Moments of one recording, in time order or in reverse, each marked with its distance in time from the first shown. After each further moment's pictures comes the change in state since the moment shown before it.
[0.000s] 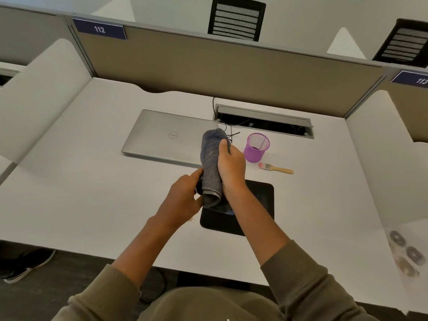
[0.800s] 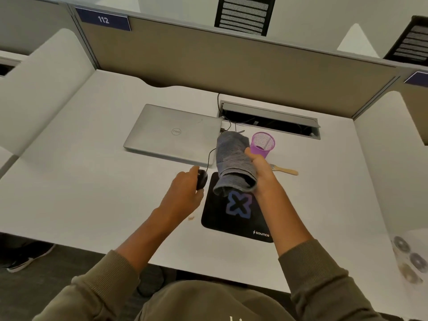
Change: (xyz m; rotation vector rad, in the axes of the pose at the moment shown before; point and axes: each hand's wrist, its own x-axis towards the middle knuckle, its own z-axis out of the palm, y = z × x) left_hand 0.017 -0.016 0.009 0.137 -0.029 -0.171; right_hand 0.046 0.026 -0.055 0.776 -0.259 0.688
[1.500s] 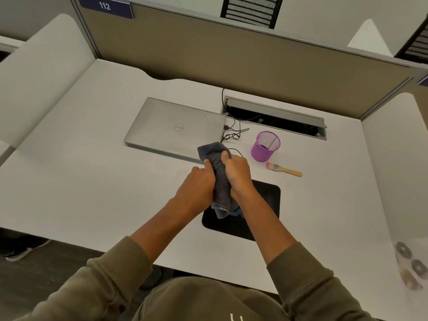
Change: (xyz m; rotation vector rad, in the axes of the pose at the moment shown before) left_hand 0.030 0.019 0.016 0.300 -0.076 0.109; right_hand 0.024 0.050 0.035 -0.812 0.224 -0.366
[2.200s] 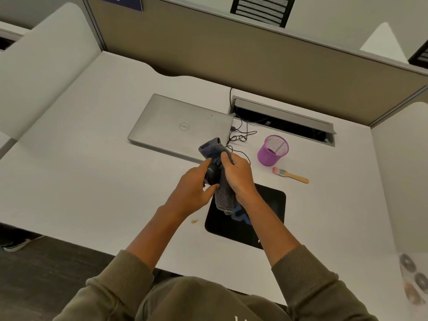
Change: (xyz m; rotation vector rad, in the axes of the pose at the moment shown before) left_hand -0.001 -0.042 0.013 -0.499 0.164 0.000; right_hand 0.015 0.010 0.010 -0.173 -0.103 -0.287
